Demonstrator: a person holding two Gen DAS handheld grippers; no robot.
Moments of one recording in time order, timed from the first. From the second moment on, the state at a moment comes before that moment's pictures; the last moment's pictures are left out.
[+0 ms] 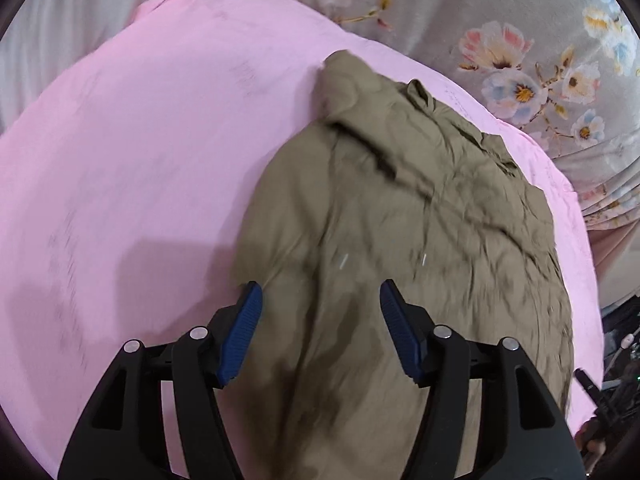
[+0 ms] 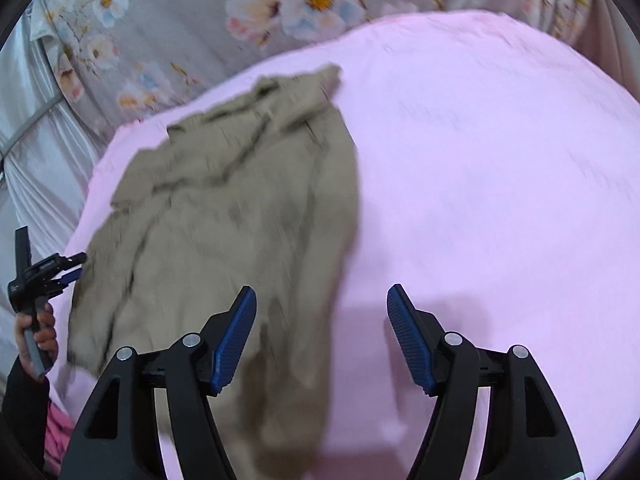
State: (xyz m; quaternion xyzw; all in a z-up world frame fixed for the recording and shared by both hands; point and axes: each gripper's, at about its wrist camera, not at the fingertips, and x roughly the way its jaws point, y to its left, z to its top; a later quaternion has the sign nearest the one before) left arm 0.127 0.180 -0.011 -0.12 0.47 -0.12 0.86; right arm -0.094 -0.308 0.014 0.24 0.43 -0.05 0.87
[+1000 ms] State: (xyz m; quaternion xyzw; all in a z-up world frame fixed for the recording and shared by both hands) left arm -0.074 0.195 0.137 -0.14 0.34 -0.21 0.91; right arm -0.226 -0.254 0.155 0.29 0.21 0.13 0.93
